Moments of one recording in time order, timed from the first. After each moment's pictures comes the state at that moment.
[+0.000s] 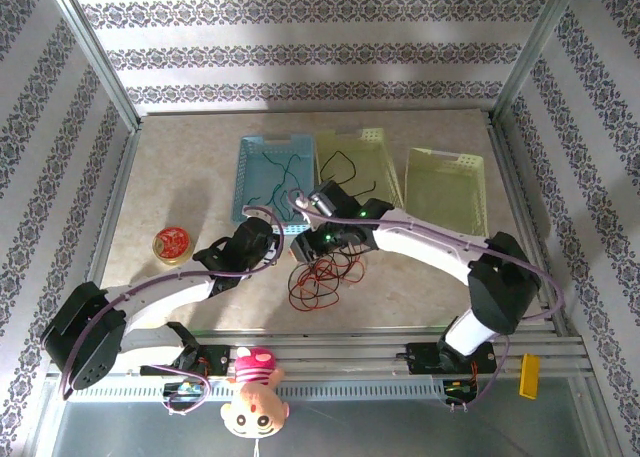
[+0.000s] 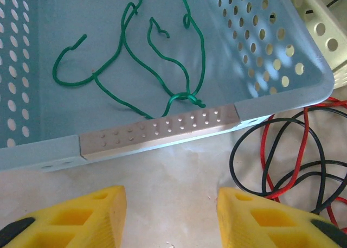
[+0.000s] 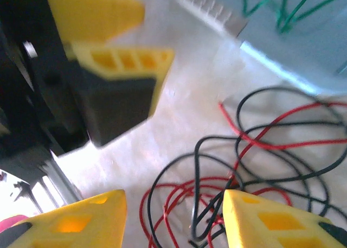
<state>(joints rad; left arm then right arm) -0.69 1.22 0.57 -0.11 -0.33 -0.40 0.84 1.61 1.17 -0.57 -0.30 0.30</state>
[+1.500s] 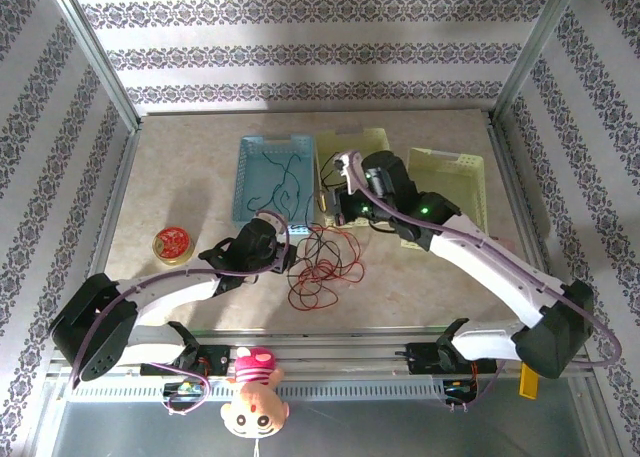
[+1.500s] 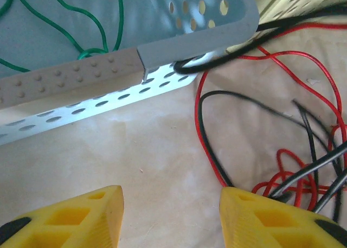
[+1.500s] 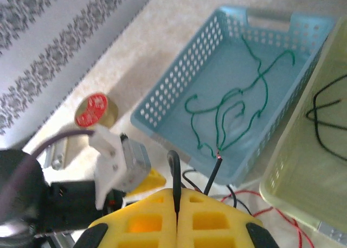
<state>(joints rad) -0.69 1.29 0.56 -0.05 -0.06 -0.40 0.67 1.25 1.17 -0.44 -0.24 0.35</state>
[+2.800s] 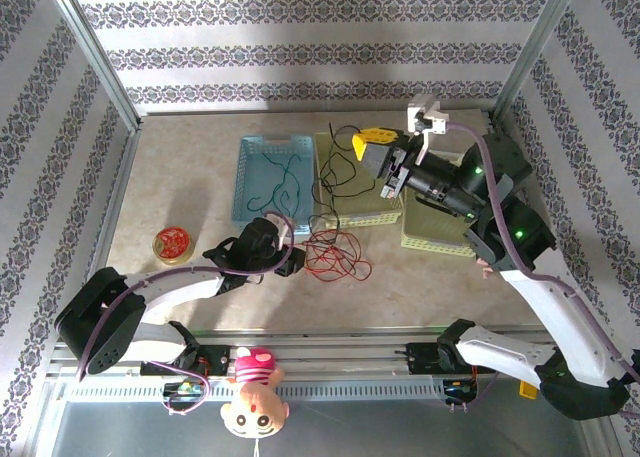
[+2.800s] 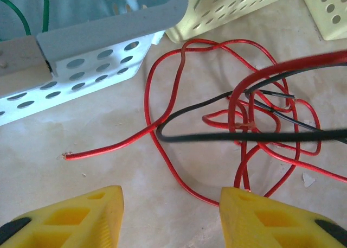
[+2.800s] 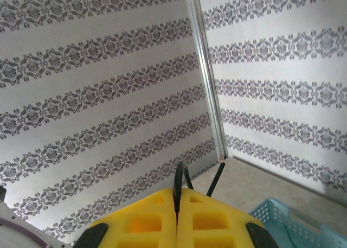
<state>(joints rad) -0.69 1.32 0.56 0.02 0.10 -0.39 0.64 1.02 1.45 -0.31 -0.36 0.28</state>
